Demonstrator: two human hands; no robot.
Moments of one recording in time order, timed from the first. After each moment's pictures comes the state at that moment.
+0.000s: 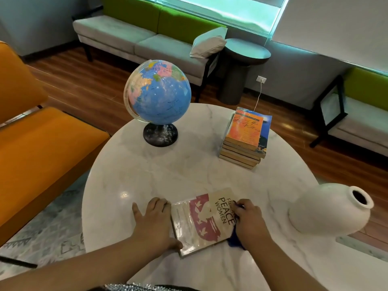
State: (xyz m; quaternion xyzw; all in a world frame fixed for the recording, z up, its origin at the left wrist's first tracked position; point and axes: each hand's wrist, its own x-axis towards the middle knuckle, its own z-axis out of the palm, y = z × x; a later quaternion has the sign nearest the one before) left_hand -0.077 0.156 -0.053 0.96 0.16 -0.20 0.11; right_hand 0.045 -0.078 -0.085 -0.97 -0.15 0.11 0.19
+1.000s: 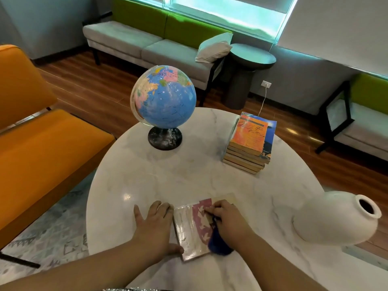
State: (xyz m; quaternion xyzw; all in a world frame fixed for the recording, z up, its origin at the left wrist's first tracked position) left_hand -0.084 0.163 -0.056 0.96 0.13 -0.21 0.11; right_hand 0.035 -0.023 -0.056 -0.91 -0.29 0.19 0.21
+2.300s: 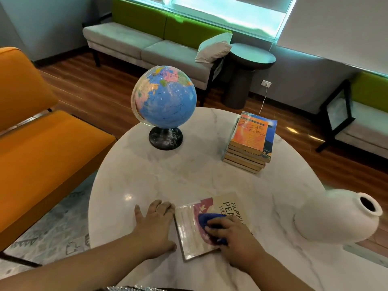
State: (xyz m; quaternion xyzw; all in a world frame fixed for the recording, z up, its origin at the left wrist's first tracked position) left_hand -0.081 0.174 -0.055 0.96 0.12 -0.24 0.13; right_hand 0.016 -0.059 -0.074 -0.87 -0.44 0.15 0.15
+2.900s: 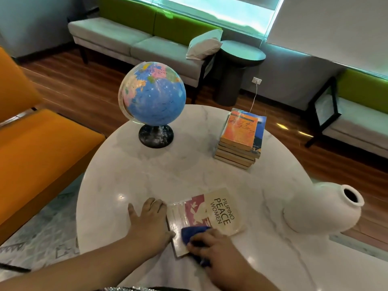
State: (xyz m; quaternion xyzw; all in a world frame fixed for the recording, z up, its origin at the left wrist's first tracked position) left_hand -0.076 0.157 -0.057 0.96 0.15 -0.19 0.10; right_hand -0.024 -0.059 -0.080 -0.85 -0.50 0.13 0.12
